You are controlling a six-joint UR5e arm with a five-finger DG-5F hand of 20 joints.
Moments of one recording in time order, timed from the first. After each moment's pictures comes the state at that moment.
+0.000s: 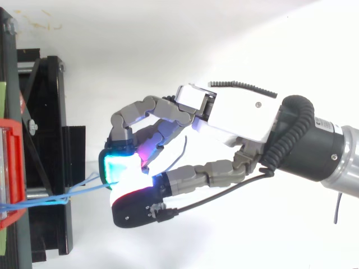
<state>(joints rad) 0.24 -2.26 -1.27 -2.81 -1.01 -0.13</state>
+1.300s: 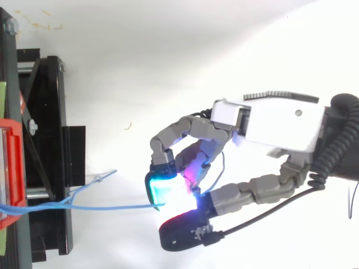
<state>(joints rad) 0.23 -2.16 -1.27 -3.12 -1.14 -0.11</state>
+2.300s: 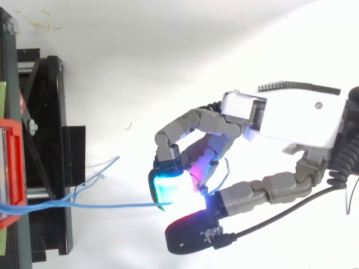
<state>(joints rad) 0.23 -2.12 -1.27 -3.12 -1.13 -0.12</state>
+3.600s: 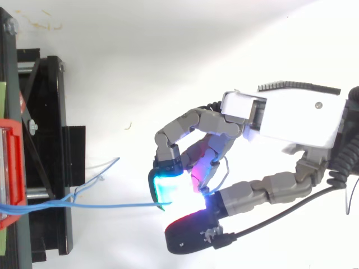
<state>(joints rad) 0.23 -2.12 -1.27 -3.12 -1.13 -0.12</state>
